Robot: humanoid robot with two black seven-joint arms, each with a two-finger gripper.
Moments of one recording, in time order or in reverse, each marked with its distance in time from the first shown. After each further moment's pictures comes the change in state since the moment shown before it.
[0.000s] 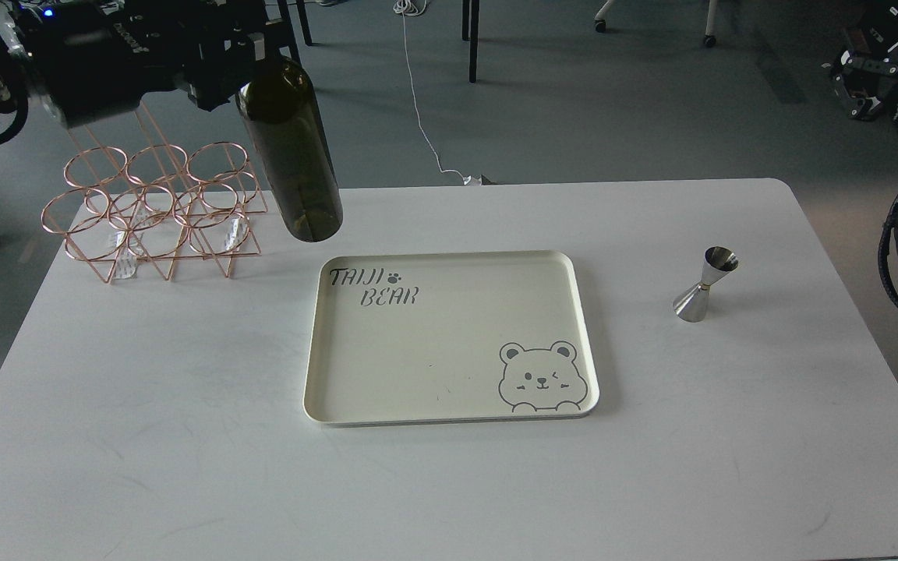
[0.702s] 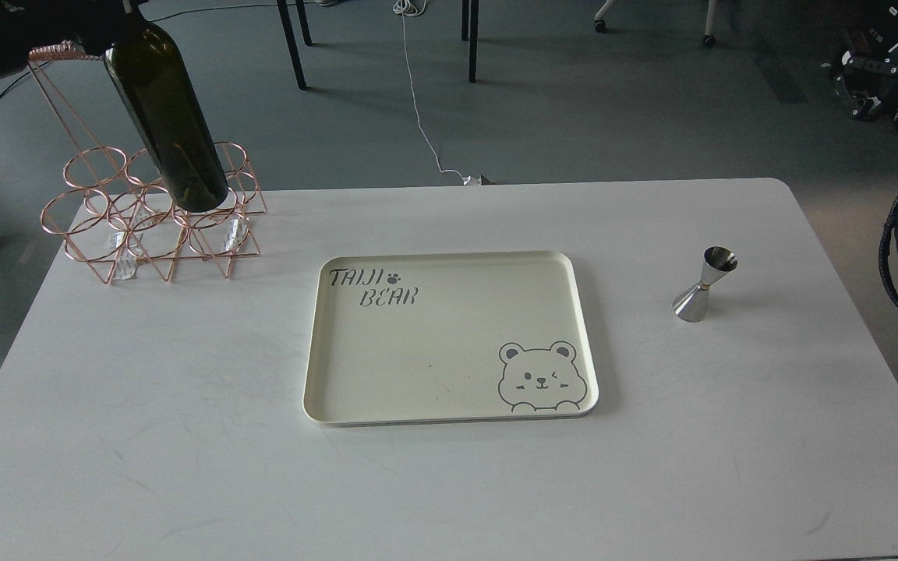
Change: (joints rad) left arm -0.005 -0.050 0.022 0.289 0.013 0.010 -0.011; right arm 0.000 -0.001 -0.001 0.001 0.000 0.002 0.000
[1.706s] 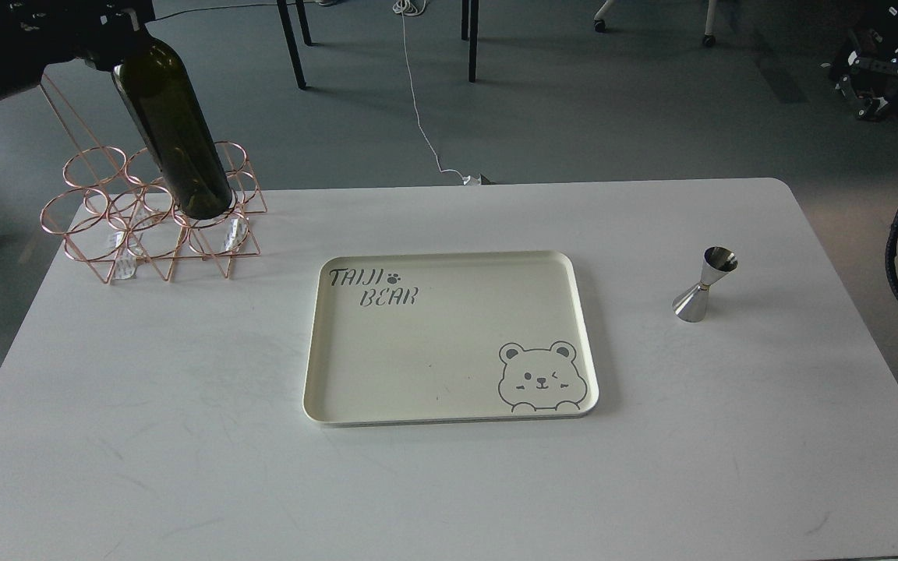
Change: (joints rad) left arm 0.009 -0.029 0.015 0.051 0.002 0.023 -0.004; right arm -0.003 -0.012 -0.001 0.003 -0.003 0.002 0.000
